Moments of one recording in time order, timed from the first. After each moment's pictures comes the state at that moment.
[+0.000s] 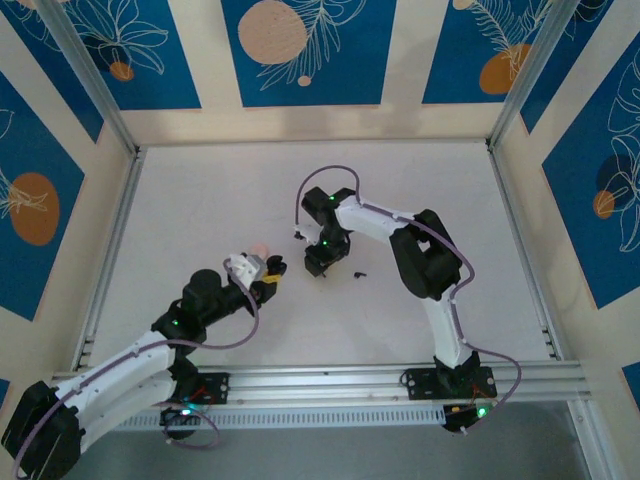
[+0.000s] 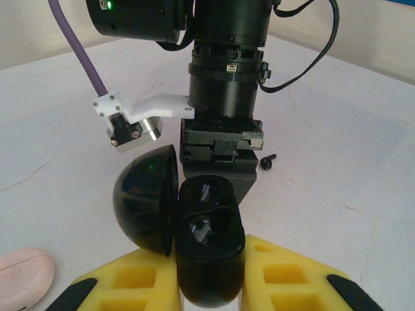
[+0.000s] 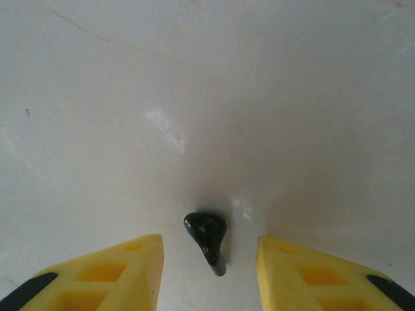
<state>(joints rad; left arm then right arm) -0.65 0.75 0.24 0.22 0.18 -0.03 0.68 2.14 1.63 -1.03 -0.28 -0.11</state>
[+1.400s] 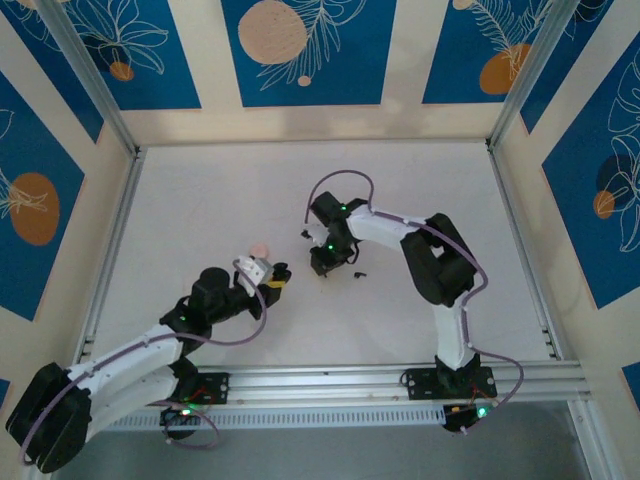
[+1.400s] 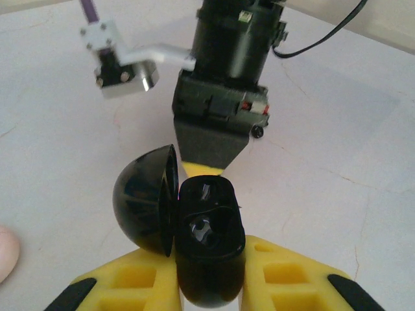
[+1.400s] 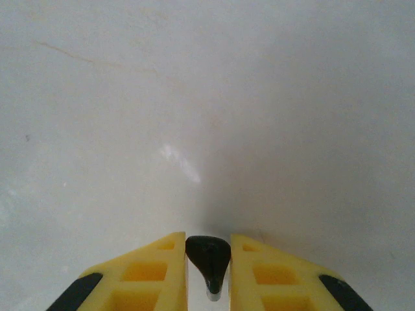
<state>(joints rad) -0.65 0.88 0.24 0.27 0.24 -0.03 0.64 2.00 1.38 -0.77 -0.34 0.04</state>
